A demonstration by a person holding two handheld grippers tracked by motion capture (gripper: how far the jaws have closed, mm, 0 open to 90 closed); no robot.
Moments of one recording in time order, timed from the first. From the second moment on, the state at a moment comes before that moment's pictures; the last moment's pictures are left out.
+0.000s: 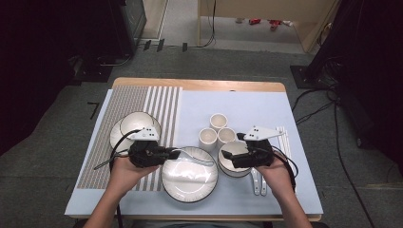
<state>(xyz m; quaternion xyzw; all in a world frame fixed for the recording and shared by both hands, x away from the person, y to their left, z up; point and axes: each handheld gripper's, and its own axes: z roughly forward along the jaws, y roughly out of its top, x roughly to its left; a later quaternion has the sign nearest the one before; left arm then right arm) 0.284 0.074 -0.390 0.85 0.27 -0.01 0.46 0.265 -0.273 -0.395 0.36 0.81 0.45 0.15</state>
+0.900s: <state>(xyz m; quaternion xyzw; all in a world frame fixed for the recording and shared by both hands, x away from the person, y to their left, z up) 0.294 0.091 -0.391 0.84 0.30 0.01 0.46 0.267 -0.287 -0.397 0.38 0.80 0.45 0.15</state>
